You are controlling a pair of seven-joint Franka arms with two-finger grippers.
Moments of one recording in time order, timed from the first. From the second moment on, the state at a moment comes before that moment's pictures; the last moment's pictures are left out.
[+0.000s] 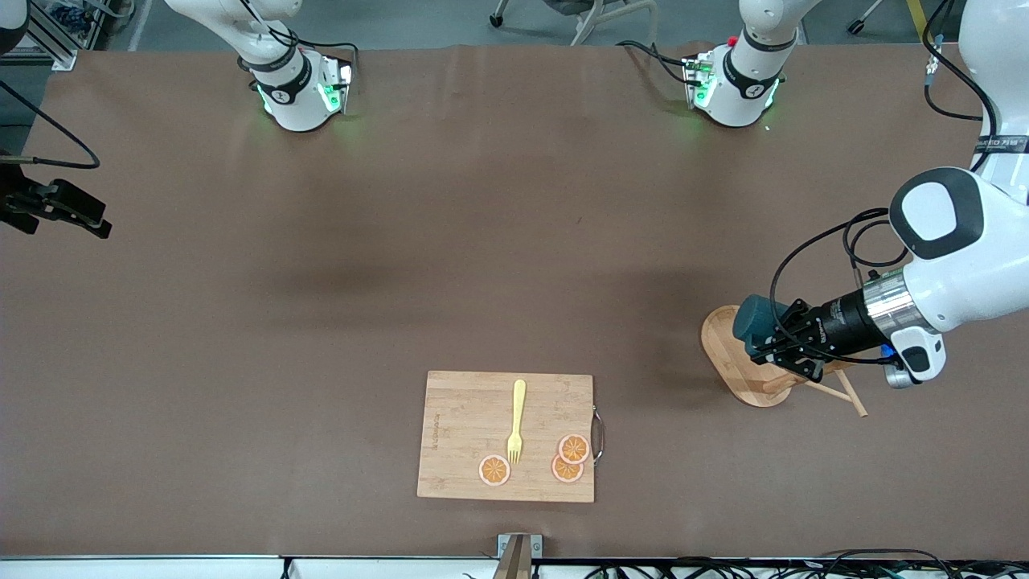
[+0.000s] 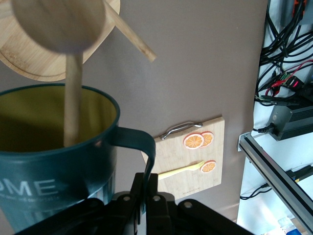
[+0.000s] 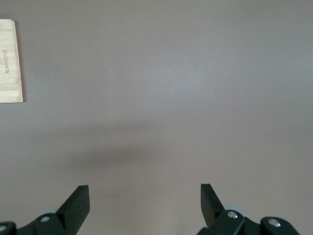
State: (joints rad) left arm 0.66 0.50 -0.87 -1.70 -0.22 2.23 -1.25; right arm -0.05 0.00 0.00 -1.58 -0.04 1.60 0.01
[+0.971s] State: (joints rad) left arm 0.71 0.53 -0.85 -1.70 -0.22 2.24 -1.18; right arm -0.05 0.00 -0.01 -1.58 -0.04 1.62 0.01
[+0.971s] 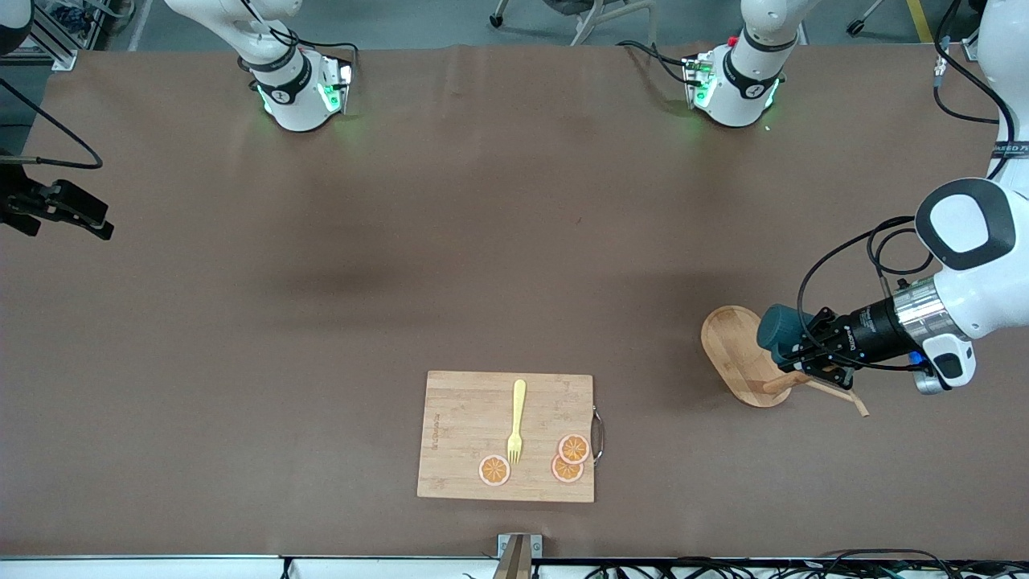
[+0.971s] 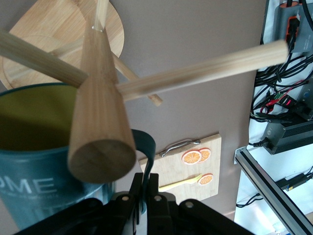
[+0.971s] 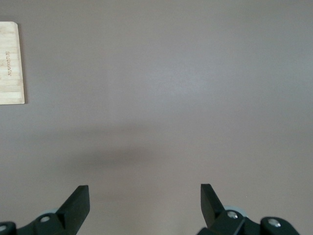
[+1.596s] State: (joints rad) left arm 0.71 0.53 -0.86 -1.67 -0.09 2.27 -1.18; right arm -0.05 0.00 -0.01 -1.58 -0.04 1.62 0.01
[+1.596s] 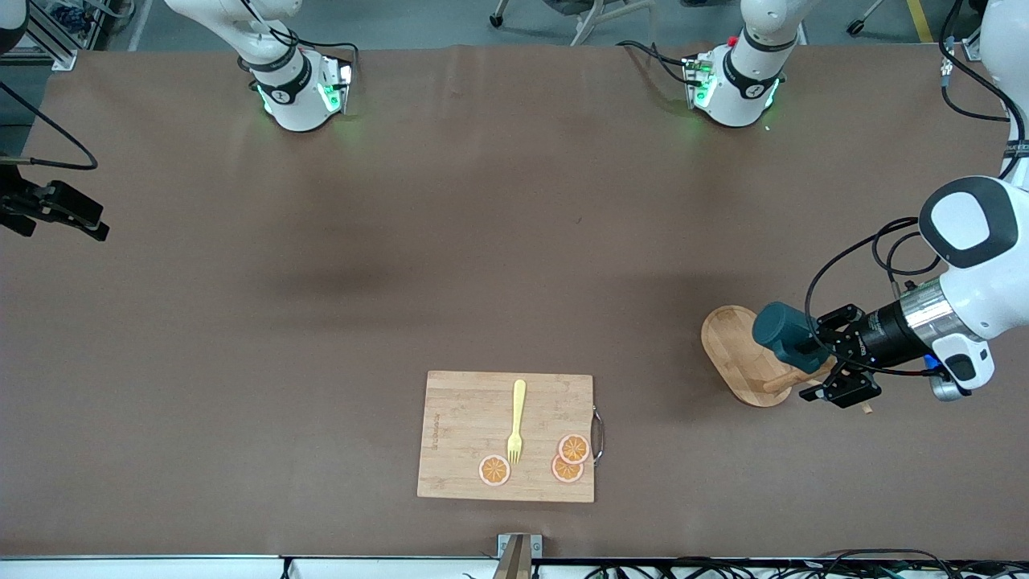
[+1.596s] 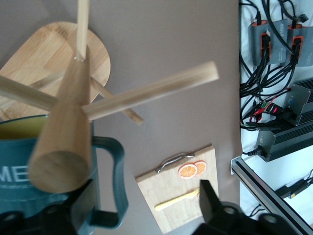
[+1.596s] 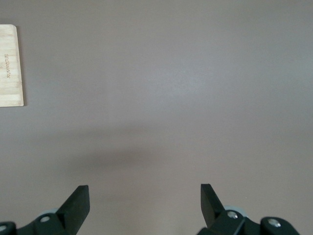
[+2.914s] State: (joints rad) left arm 0.69 0.31 -0.90 -1.63 0.14 1.96 -0.57; right arm -0.04 0.00 0.00 -1.58 -0.04 1.62 0.01
